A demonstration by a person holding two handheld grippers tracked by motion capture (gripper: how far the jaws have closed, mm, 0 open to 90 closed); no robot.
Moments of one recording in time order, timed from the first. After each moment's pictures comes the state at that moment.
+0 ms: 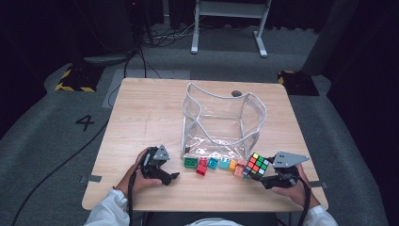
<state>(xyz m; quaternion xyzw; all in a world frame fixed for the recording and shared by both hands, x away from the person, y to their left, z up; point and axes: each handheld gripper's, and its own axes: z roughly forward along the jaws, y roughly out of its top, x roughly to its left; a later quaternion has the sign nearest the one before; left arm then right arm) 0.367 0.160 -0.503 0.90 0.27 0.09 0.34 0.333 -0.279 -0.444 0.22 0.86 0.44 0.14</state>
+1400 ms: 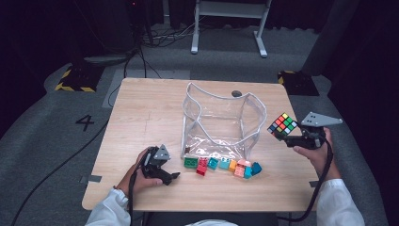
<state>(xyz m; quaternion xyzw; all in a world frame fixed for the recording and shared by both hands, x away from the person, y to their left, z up) 0.368 0.158 -0.503 0.90 0.27 0.08 0.34 0.411 -0.342 -0.373 0.31 0.81 0.45 0.23</state>
